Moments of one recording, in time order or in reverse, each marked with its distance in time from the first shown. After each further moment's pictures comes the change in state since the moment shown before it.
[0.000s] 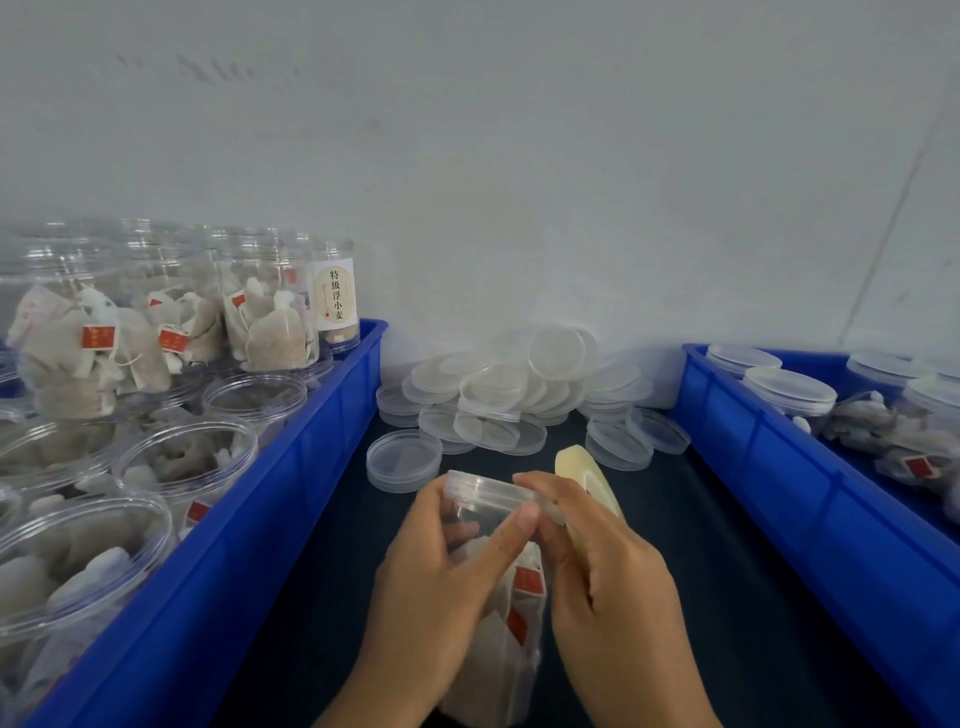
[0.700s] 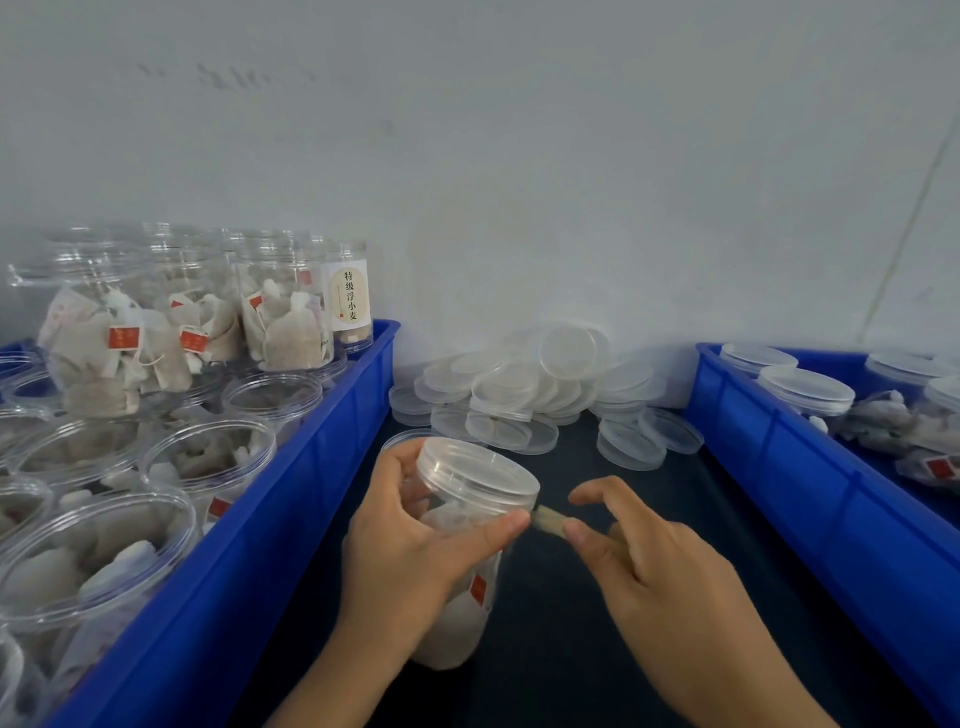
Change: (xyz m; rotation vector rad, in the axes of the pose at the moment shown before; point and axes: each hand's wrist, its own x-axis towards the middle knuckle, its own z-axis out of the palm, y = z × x) left_hand 0.010 0.003 -0.022 0.015 0.186 0.184; right_hand 0.006 0.014 -0.029 -0.276 -0.223 0.083
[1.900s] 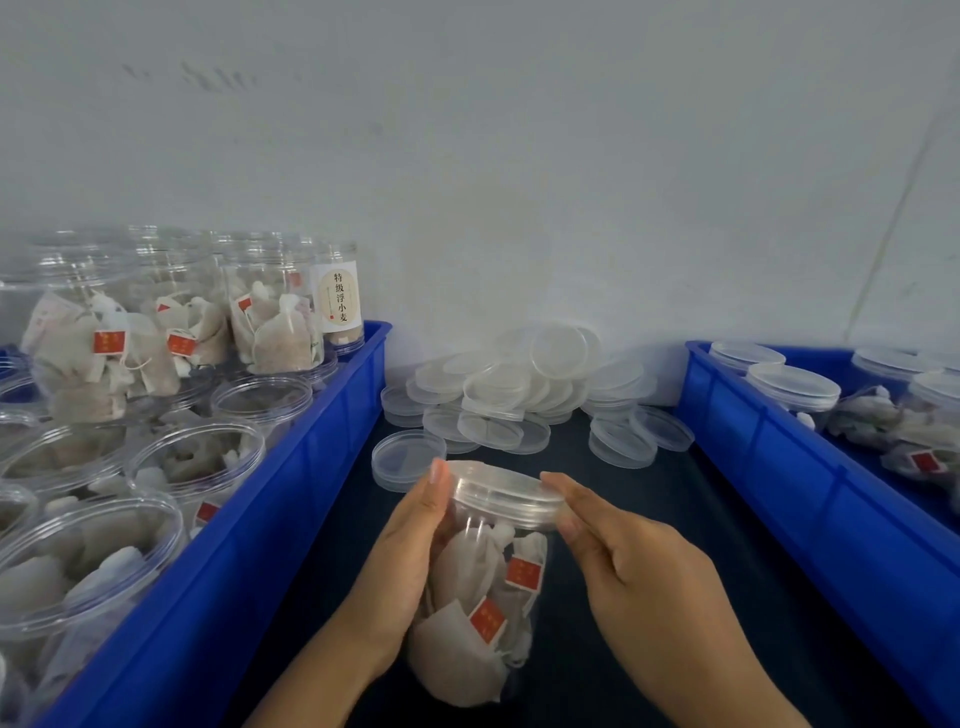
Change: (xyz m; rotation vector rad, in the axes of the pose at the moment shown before) left_hand 0.003 -0.006 0.000 -0.364 -0.398 -0.228; right_hand 0.003 0.007 0.010 -0.034 0.053 -0.056
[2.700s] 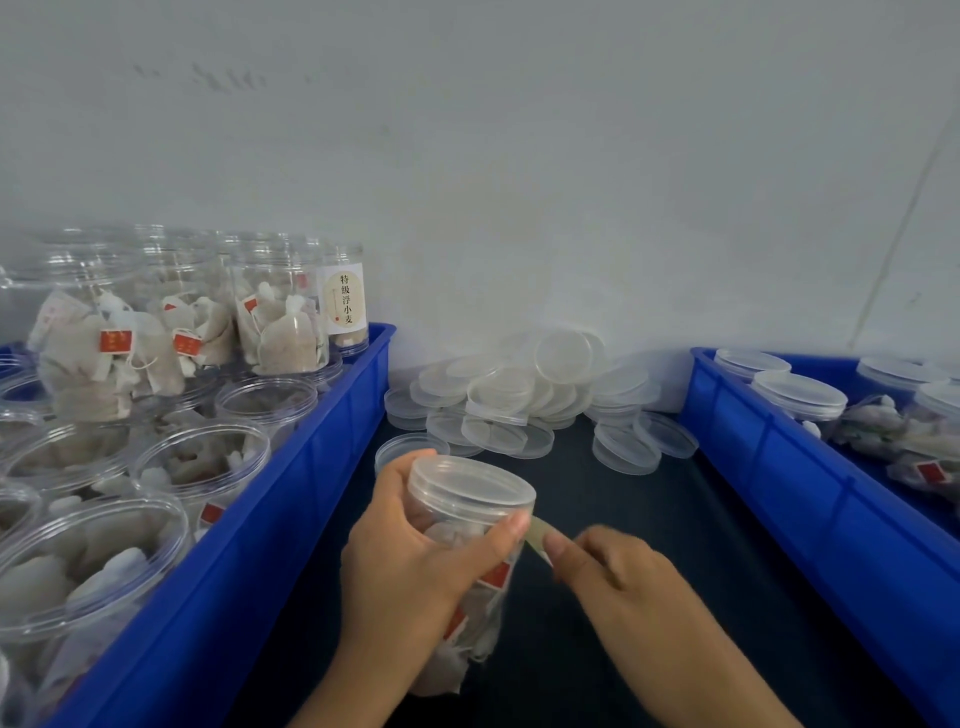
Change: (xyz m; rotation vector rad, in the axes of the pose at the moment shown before) left_hand -0.006 -0.004 0.006 0.414 0.439 0.226; right_hand 0.003 -0.013 -0.002 0.252 -0.258 0.316
